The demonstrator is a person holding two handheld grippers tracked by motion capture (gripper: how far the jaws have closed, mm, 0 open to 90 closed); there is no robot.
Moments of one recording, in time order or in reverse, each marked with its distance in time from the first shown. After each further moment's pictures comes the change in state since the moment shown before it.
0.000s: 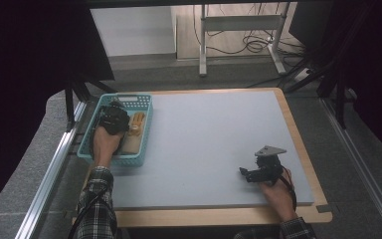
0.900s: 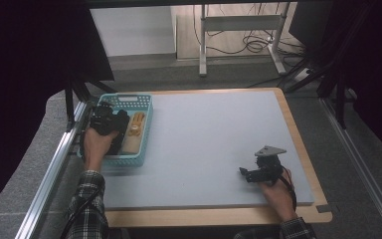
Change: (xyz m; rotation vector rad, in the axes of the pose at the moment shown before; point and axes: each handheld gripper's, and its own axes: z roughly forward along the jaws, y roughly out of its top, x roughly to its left) left arm 0.018 -0.013 -0.019 -0.084 -0.023 -0.041; right arm 0.000 0.000 0.000 0.000 -0.001 -0.002
